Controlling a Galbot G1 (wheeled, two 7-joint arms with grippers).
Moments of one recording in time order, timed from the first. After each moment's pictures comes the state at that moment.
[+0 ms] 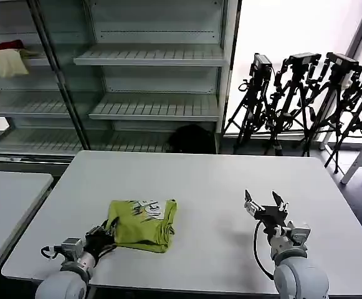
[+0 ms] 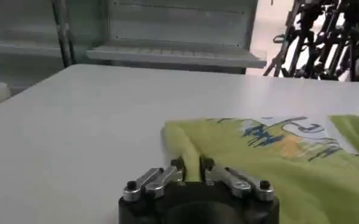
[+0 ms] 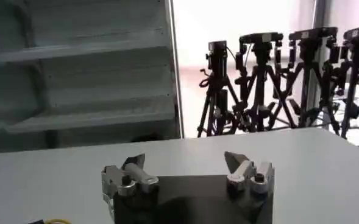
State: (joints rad) left arm 1.37 -1.31 -0.61 -1.98 -0.32 0.56 0.05; right arm -1.29 1.46 0.59 2.15 0.22 -0.54 0.07
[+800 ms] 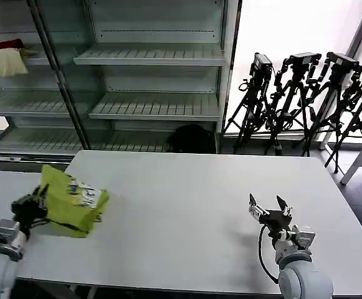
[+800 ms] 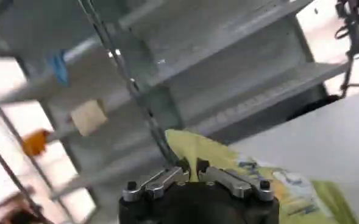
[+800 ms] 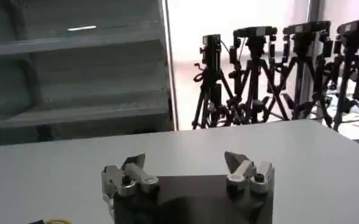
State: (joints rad) left arm 1.33 -1.07 -0.95 -1.98 -0.01 0.34 0.20; right arm -1.32 1.45 0.62 2.13 0.24 -0.52 0.05
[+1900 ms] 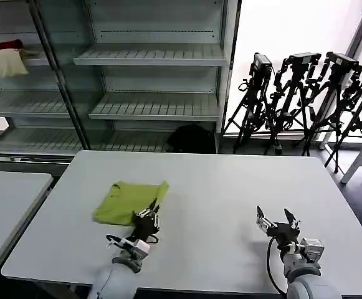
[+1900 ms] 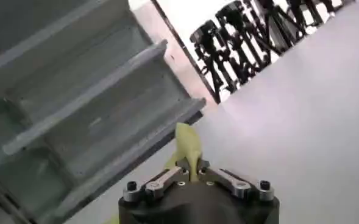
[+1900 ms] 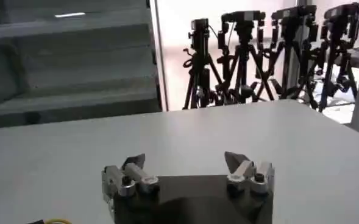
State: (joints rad) left arm 1.22 -1.35 -0.23 -1.90 0.38 0.28 0.04; right arm -1.41 1.45 0.65 2.15 0.25 -0.51 0.03
